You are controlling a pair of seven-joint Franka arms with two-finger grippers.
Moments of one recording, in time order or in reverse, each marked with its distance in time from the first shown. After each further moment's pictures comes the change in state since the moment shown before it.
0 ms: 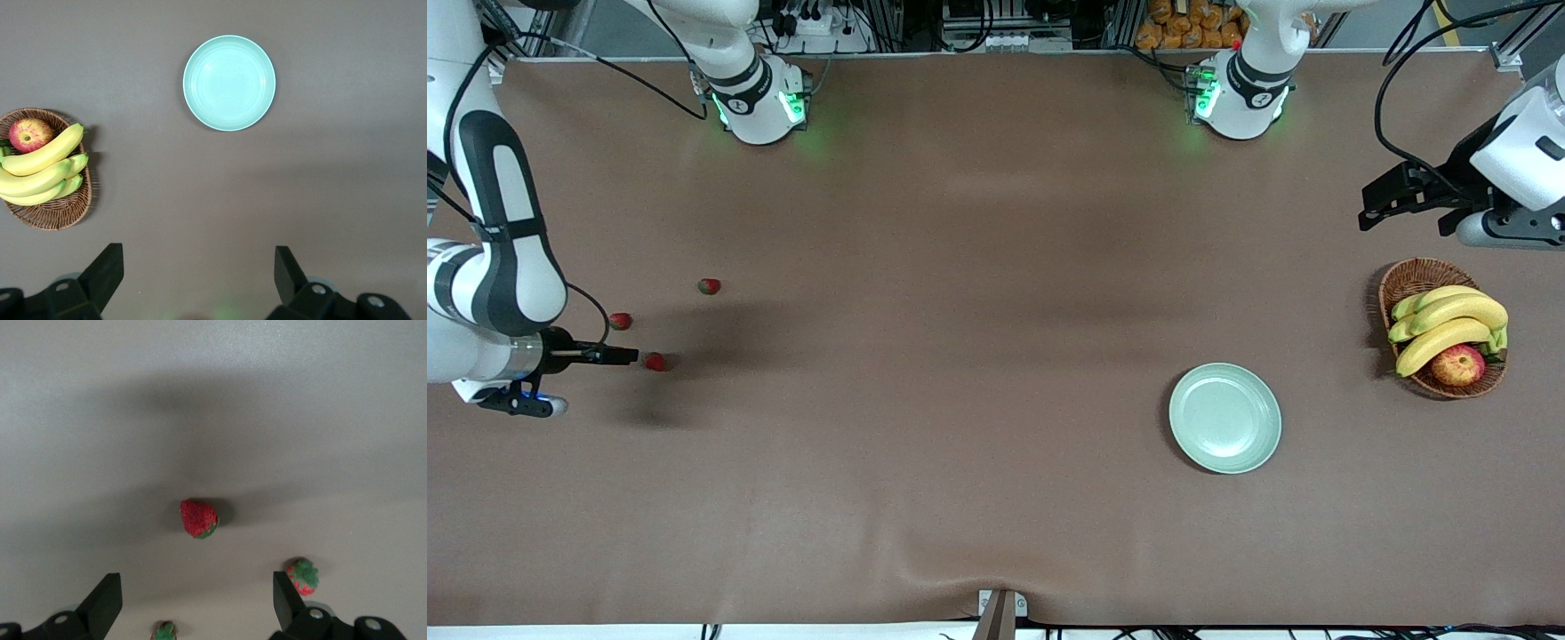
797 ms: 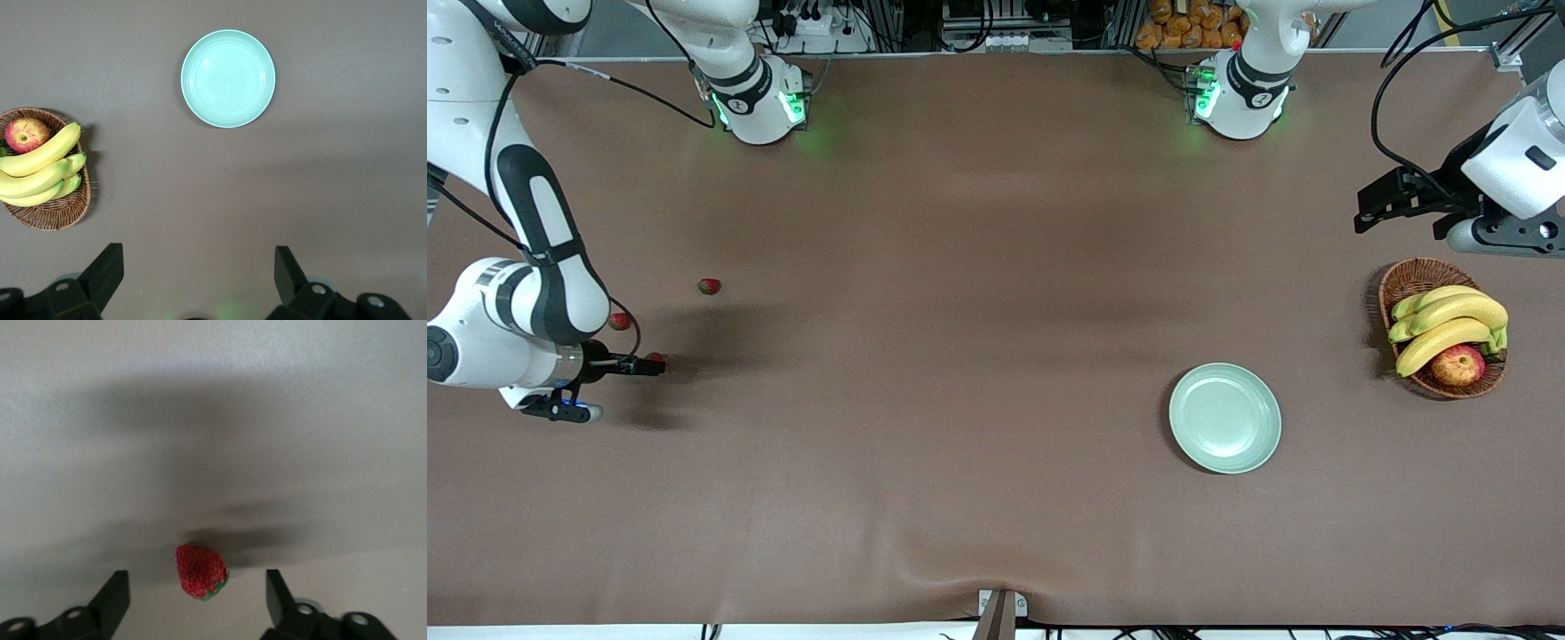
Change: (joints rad) left arm 0.000 0.009 -0.001 -0.003 0.000 -0.002 0.015; right arm 0.001 0.065 0.008 -0.081 0.000 0.179 -0.001
